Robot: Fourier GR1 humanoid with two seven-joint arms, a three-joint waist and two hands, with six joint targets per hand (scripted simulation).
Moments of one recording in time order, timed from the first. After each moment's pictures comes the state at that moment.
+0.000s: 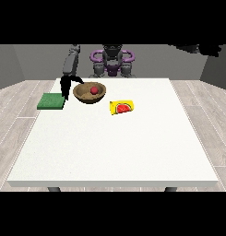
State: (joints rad) left arm -0.92 0.71 0.41 -0.91 0.31 -0.25 -0.22; right arm -0.26 -0.10 -0.22 -1.18 -0.21 0.17 -0.29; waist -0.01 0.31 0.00
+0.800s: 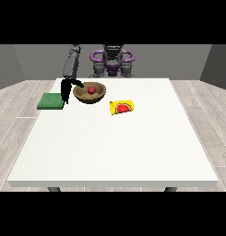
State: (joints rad) left arm -1.01 0.79 0.42 -0.96 0.38 -0.28 -0.10; right arm -0.33 -0.11 -0.27 -1.03 -0.24 0.16 -0.39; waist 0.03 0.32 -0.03
